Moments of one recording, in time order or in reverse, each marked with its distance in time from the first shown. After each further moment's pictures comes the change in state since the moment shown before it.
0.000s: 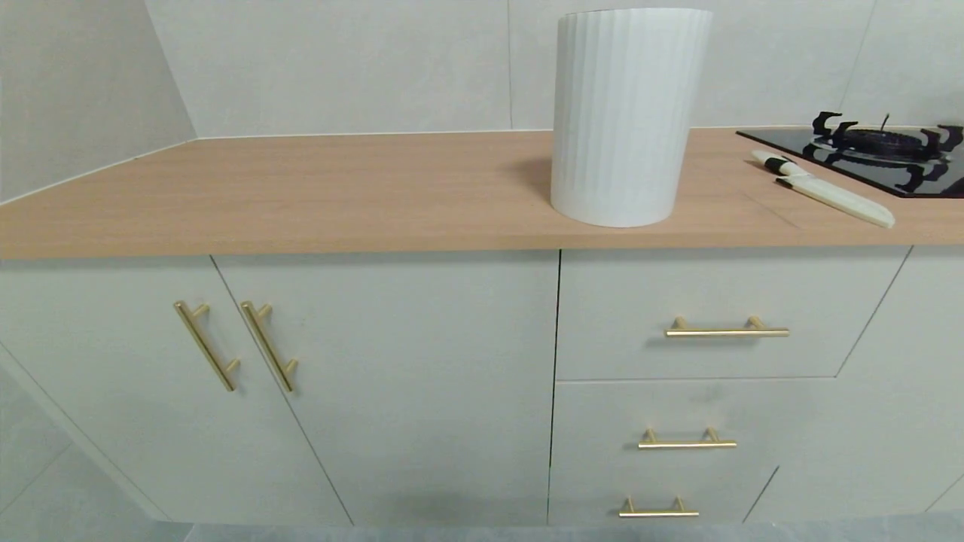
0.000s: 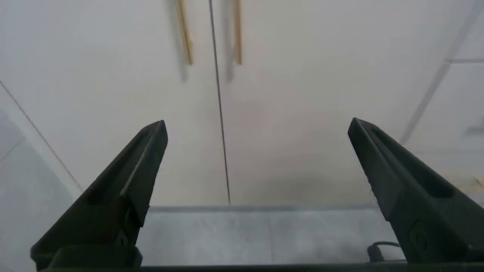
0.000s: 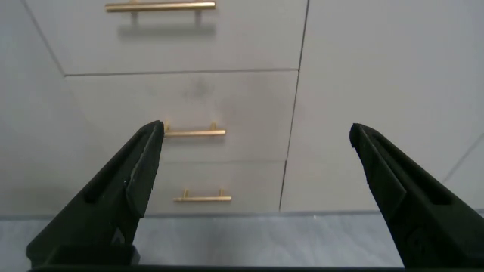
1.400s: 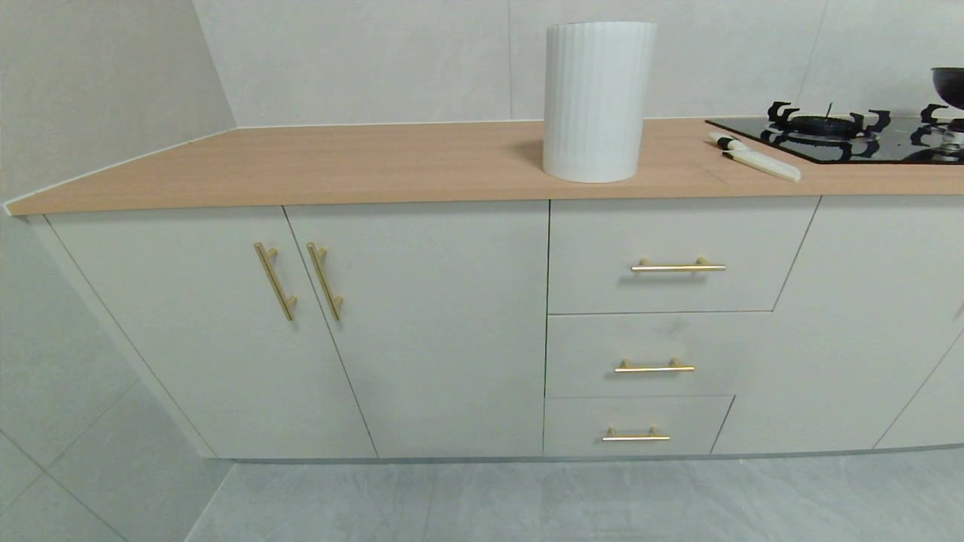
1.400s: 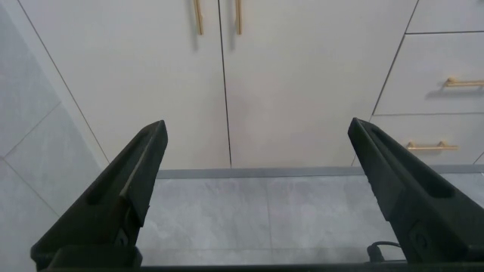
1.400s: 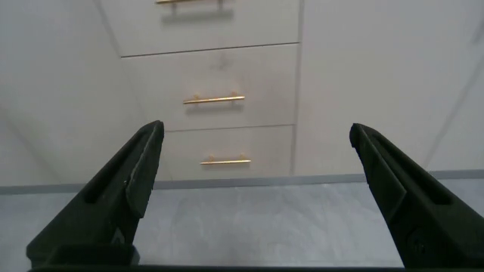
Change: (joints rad) left arm 0.000 0.000 0.000 0.000 0.001 -0.001; right arm 0.001 0.000 -0.004 -0.027 0.002 0.050
